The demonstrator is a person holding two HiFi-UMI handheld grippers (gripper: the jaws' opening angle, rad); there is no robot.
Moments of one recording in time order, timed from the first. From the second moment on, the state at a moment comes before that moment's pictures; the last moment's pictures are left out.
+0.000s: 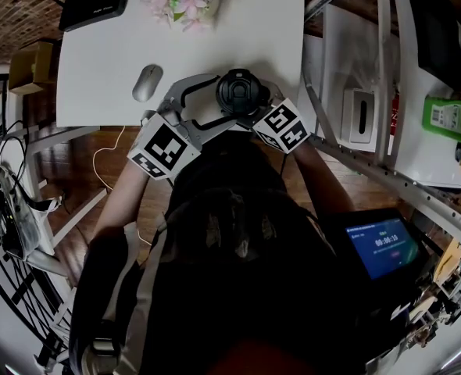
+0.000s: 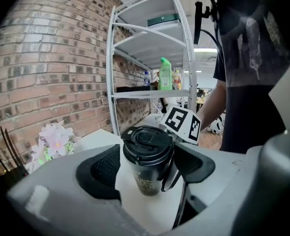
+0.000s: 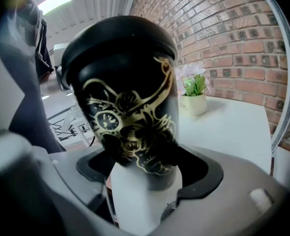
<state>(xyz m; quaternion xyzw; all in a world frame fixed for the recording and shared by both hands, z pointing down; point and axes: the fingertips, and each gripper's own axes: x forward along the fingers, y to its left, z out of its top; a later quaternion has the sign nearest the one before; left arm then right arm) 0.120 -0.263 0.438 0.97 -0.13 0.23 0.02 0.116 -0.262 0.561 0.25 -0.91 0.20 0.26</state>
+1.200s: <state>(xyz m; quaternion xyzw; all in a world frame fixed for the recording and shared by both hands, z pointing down) 0.125 -0.260 0.451 0.97 -0.10 0.23 0.01 0.116 -0.261 0.565 0.25 -0.91 0.20 0.26</state>
